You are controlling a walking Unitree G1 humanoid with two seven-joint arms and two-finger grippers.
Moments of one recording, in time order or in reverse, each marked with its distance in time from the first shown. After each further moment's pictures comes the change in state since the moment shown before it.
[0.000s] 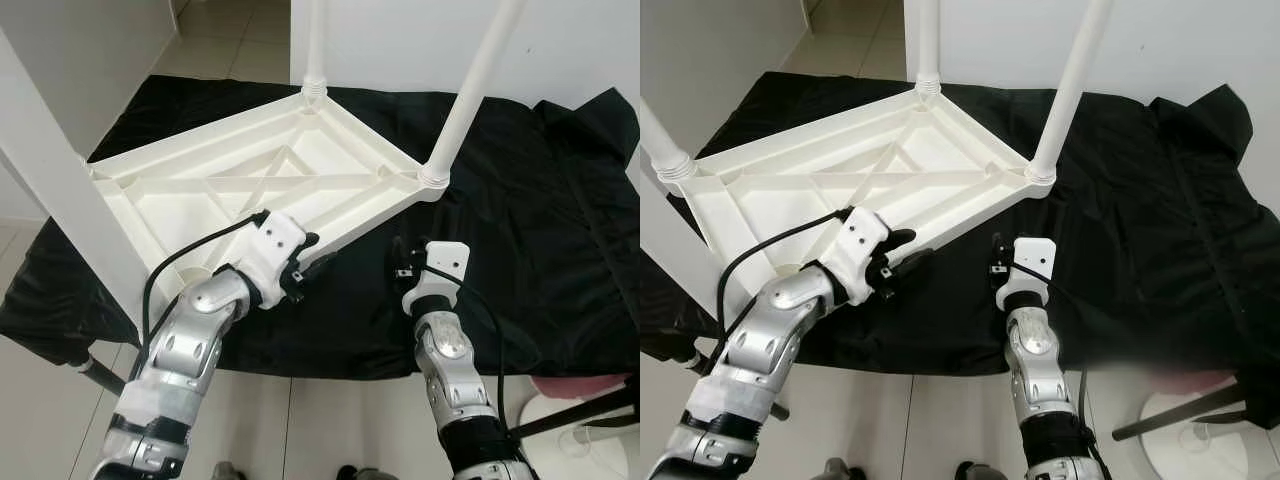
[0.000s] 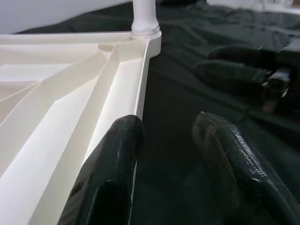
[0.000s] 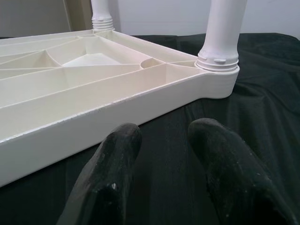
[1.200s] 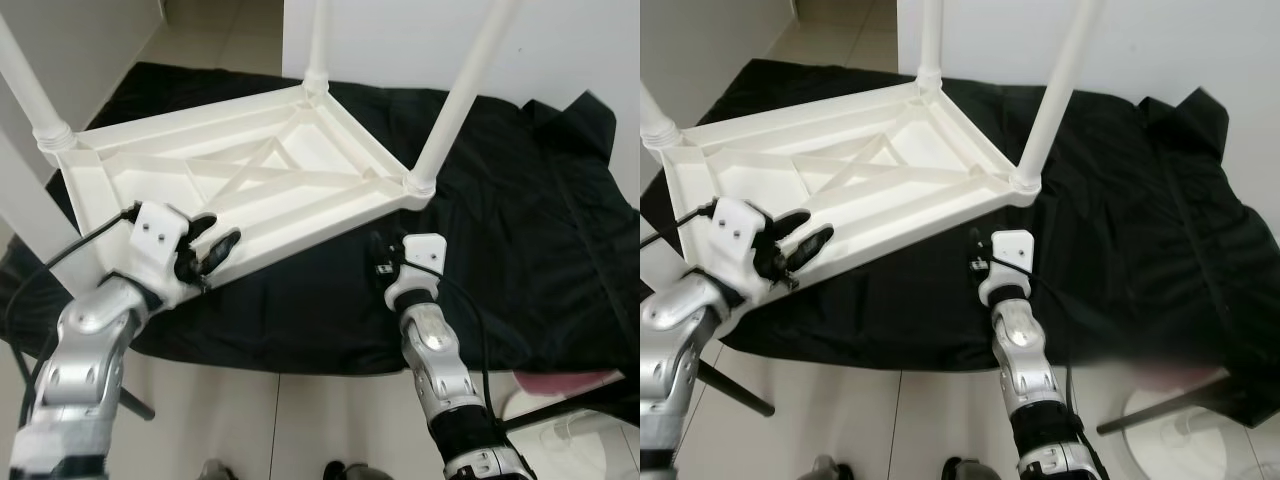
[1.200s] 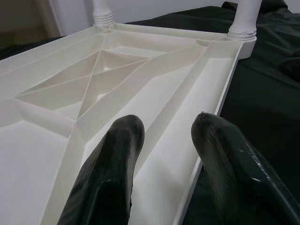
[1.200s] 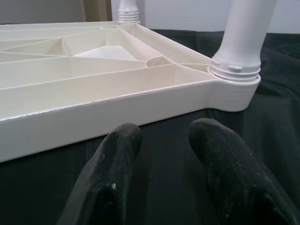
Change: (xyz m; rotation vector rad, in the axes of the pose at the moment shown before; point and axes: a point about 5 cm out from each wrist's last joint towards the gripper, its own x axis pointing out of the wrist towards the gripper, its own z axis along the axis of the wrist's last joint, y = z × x) left arm -0.091 0.050 0.002 0.031 0.019 0.279; right arm 0.006 0.015 -0.004 0.005 0.009 0.072
